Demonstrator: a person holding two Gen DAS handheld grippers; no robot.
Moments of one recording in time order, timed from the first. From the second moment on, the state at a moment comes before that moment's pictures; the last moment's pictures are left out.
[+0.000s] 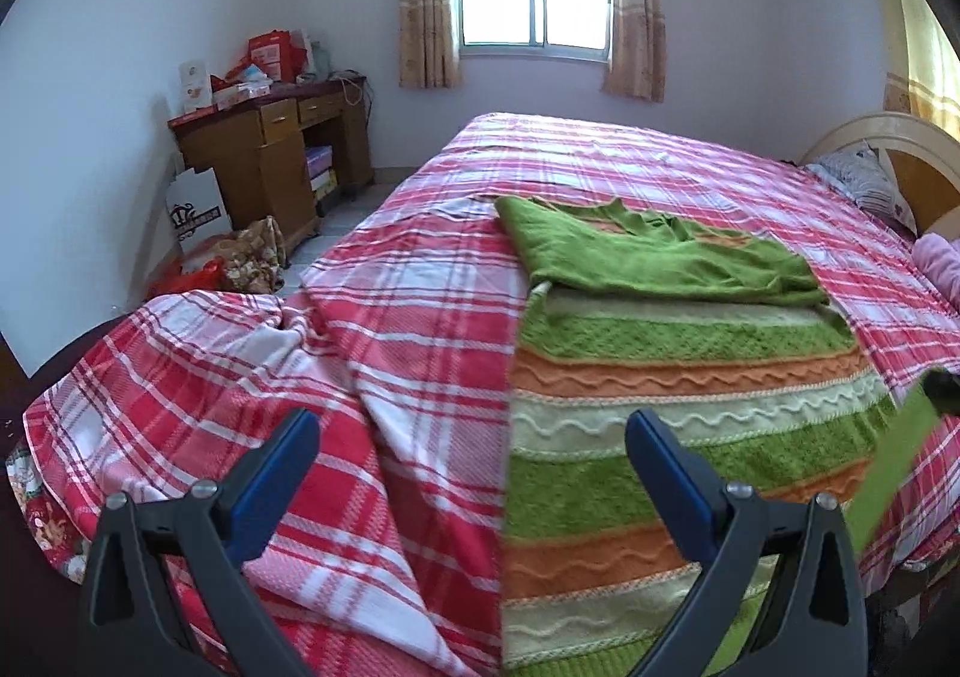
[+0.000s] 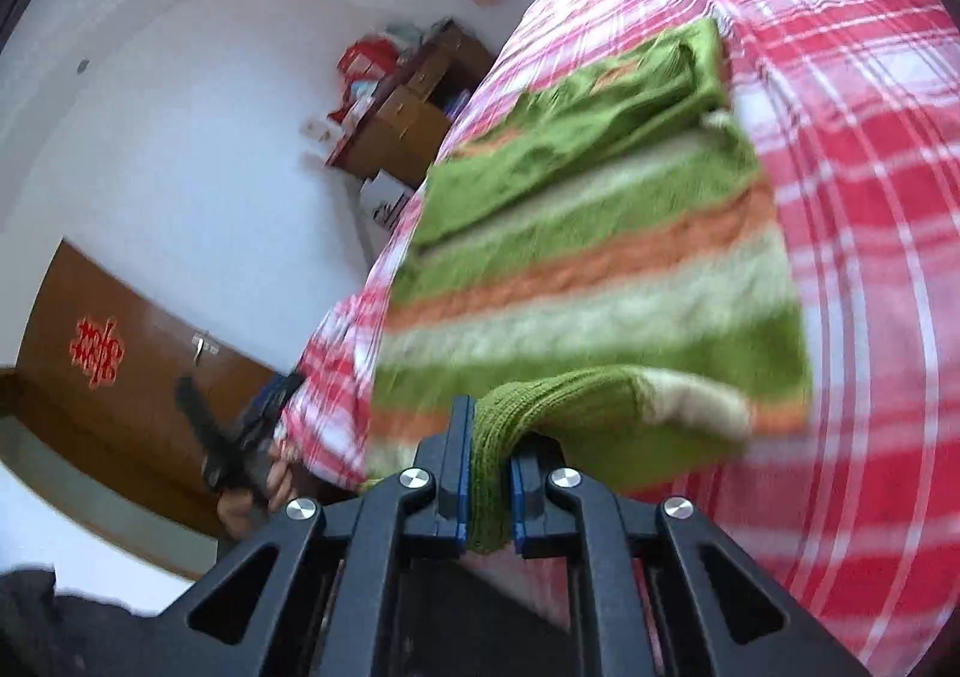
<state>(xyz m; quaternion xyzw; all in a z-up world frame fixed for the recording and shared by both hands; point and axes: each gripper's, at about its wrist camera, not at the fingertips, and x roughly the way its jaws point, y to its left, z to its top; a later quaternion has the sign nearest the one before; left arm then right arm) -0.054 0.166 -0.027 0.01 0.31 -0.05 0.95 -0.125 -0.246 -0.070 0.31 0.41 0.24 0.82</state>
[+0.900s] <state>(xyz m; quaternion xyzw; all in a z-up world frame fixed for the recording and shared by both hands) -0.019 0.127 -0.101 0.00 0.44 -0.17 0.88 -0.033 -0.256 -0.120 0.33 0.42 0.14 0.84</state>
